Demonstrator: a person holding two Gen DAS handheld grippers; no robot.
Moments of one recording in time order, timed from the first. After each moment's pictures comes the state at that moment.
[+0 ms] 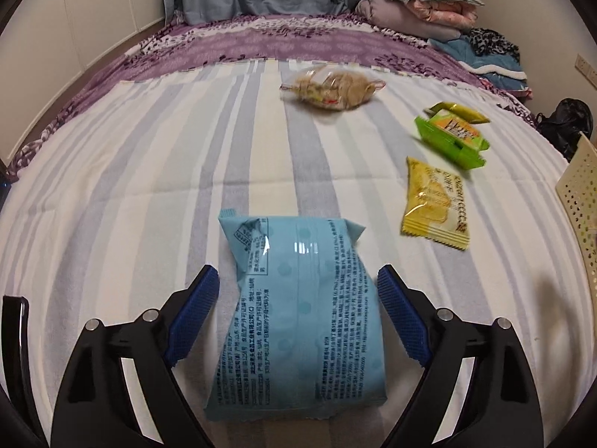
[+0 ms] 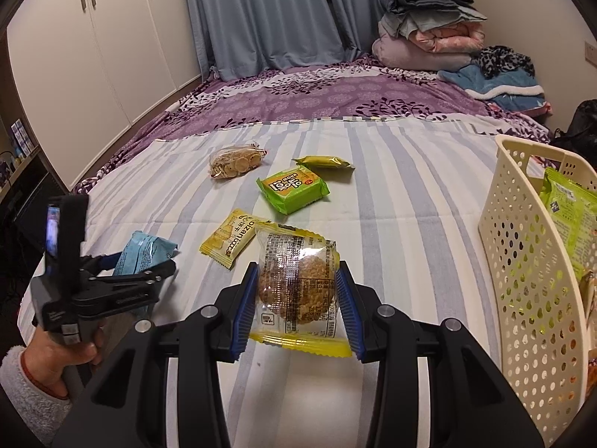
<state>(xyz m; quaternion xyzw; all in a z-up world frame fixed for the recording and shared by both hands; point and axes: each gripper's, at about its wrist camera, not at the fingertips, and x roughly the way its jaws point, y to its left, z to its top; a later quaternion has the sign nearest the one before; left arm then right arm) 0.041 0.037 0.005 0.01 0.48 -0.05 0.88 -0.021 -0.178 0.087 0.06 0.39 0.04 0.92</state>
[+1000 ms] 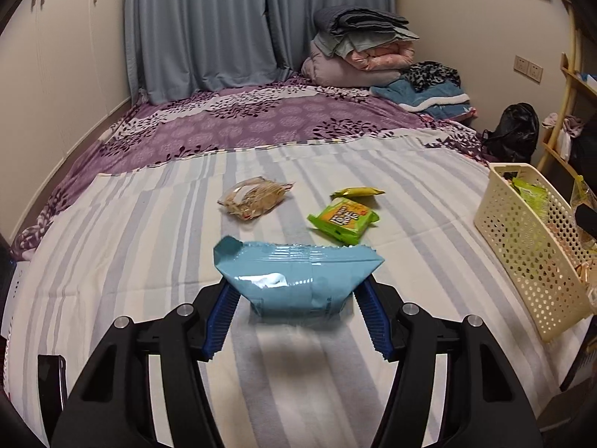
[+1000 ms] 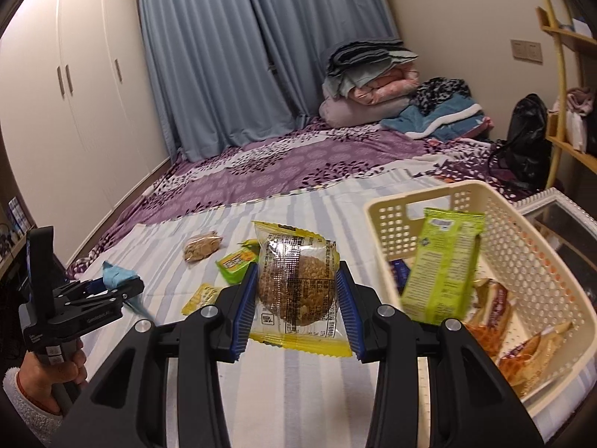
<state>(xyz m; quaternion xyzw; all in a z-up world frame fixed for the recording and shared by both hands) -0.004 -0.029 0.120 0.05 0.36 -0.13 0.92 -0.098 -0.275 0.160 0.13 0.27 -0.04 0.95</state>
